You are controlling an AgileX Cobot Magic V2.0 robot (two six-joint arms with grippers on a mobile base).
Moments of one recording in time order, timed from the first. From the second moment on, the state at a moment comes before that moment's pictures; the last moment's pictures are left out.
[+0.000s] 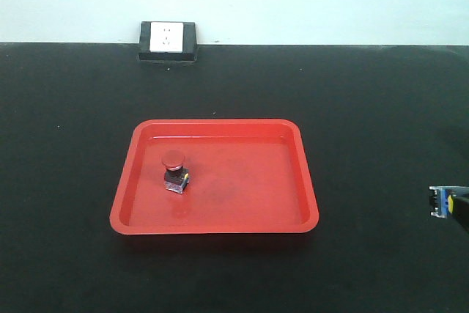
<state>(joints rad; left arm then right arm) -0.44 0.11 -0.52 -0.13 0.65 0.09 0.27 0.48 -0.58 -0.02 0.65 0.00</state>
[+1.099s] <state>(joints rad) -0.44 0.11 -0.52 -0.13 0.64 0.09 0.28 1.40 -1.24 0.16 0.90 -0.16</state>
